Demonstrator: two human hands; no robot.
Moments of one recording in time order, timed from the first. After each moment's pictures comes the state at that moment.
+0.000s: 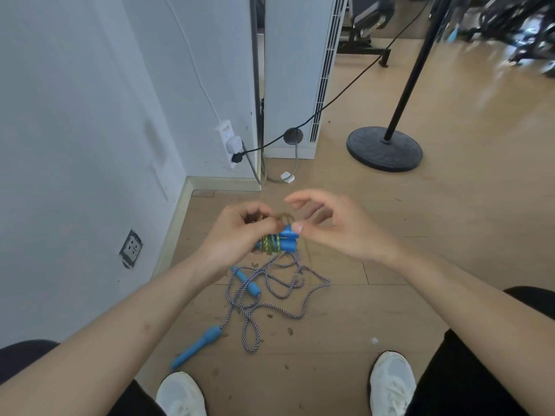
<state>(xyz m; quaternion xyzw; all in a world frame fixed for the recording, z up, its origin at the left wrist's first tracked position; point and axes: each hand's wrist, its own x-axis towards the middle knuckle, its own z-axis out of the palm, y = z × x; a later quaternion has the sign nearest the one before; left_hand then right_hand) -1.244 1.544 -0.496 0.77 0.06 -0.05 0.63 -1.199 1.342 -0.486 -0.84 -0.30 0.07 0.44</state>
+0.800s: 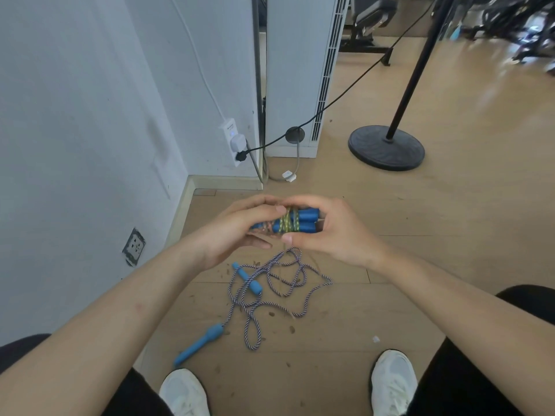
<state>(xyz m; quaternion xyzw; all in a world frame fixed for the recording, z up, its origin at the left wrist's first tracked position) -1.240 1.558 -0.480 0.73 -0.01 -0.18 0.66 -1.204 1.355 -0.500 -0.79 -0.29 0.09 0.53</state>
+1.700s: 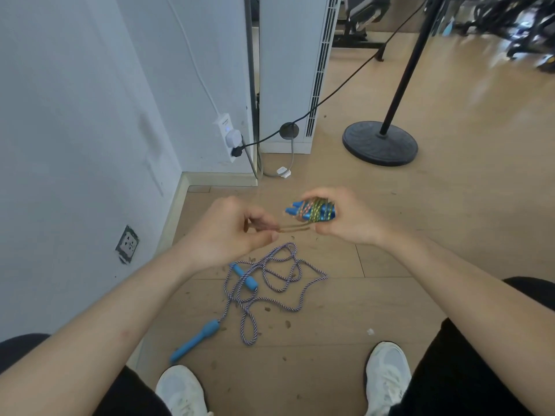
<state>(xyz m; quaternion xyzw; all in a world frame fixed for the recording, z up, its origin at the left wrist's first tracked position) -1.253 1.560 -0.484 0.91 -0.12 0.00 0.40 -1.168 1.325 -0.511 -0.92 -0.24 0.07 0.31</state>
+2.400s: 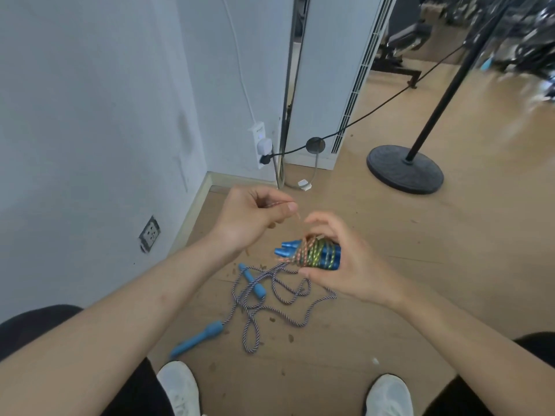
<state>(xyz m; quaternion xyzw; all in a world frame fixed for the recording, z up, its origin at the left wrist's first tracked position) -1.233 1.564 -0.492 0.75 0.04 0.08 0.65 -1.227 1.351 -0.496 -0.84 -0.35 0.10 0.40</state>
